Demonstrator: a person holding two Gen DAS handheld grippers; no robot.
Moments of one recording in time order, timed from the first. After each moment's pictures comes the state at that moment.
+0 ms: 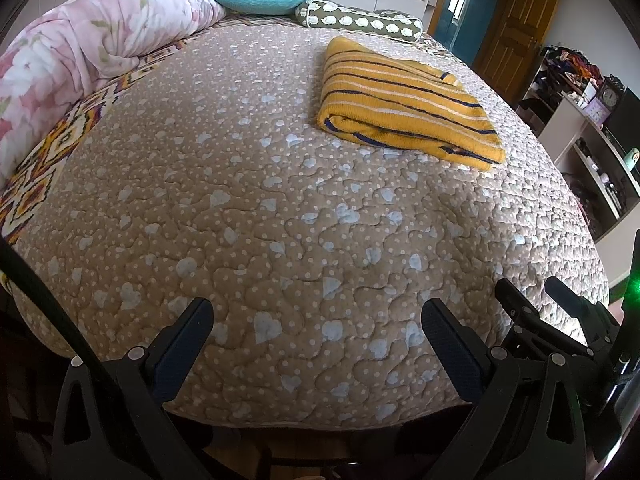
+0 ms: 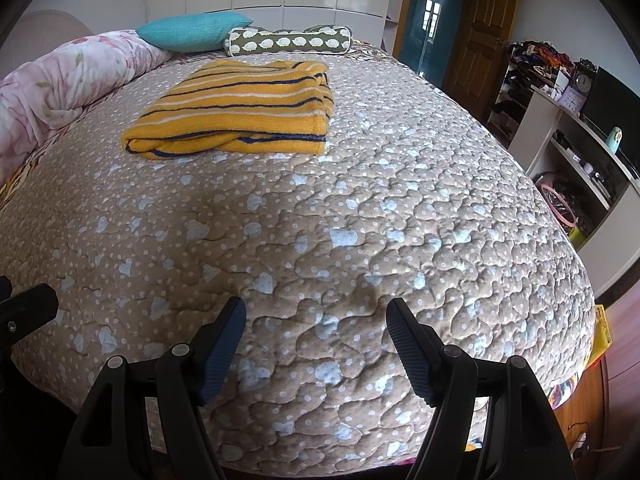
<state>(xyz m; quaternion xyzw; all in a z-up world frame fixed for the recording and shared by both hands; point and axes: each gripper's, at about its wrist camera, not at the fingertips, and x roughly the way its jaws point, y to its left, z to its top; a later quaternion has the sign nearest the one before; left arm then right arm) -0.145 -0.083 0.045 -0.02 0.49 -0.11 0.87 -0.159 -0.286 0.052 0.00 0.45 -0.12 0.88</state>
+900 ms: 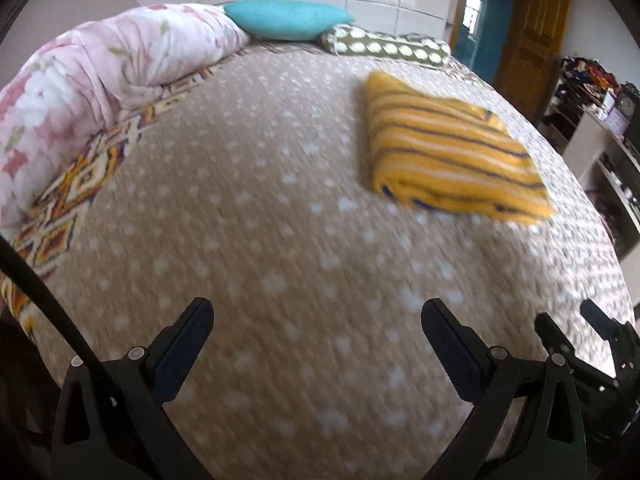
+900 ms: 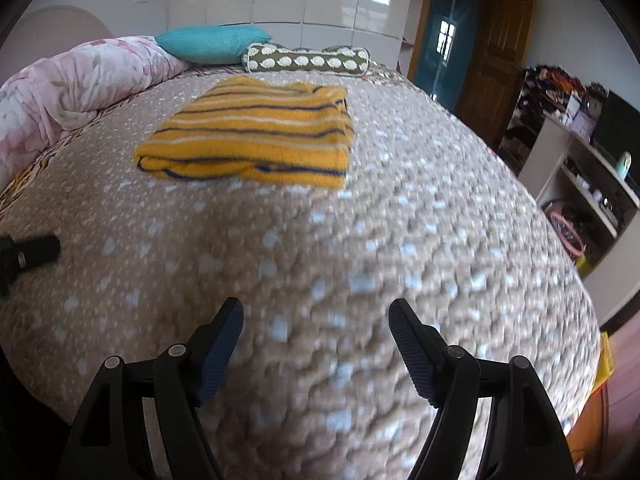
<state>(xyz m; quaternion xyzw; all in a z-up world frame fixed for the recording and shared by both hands) -0.091 -0.060 0.058 0.00 0.45 -0.06 0.89 -0.137 -0.283 0.058 -0.02 0.42 -0.10 0.90</state>
